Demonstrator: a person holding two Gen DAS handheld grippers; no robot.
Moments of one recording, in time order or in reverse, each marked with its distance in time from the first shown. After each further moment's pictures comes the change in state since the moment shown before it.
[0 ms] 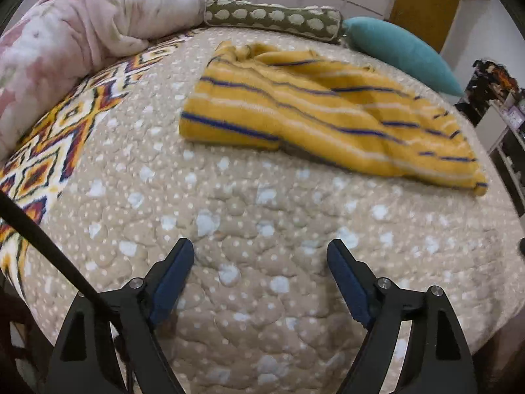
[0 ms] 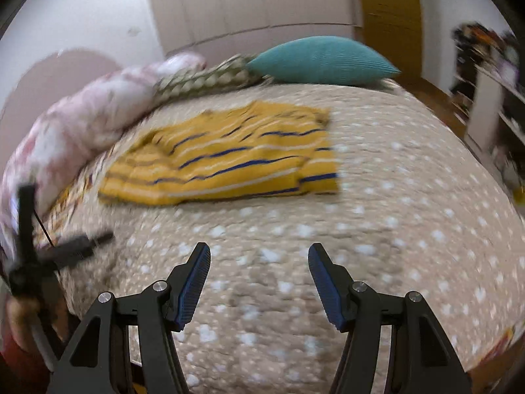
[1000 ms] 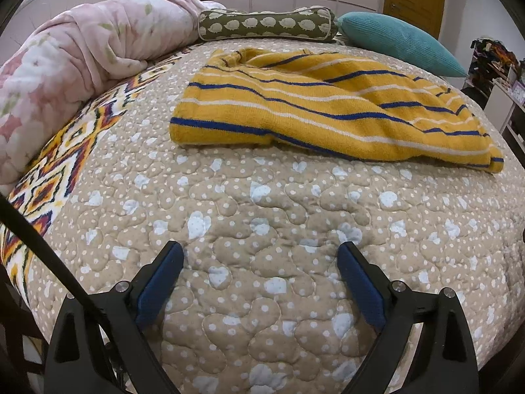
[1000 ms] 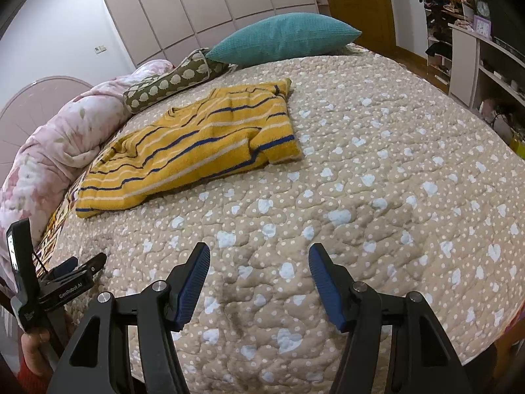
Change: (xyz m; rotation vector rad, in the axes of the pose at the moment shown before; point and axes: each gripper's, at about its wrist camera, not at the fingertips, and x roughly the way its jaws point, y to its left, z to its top) left arm 0.008 -0.018 -0.010 0.076 -0.044 0.072; right arm 0.026 -0.029 -0.022 0.143 0.049 -0.021
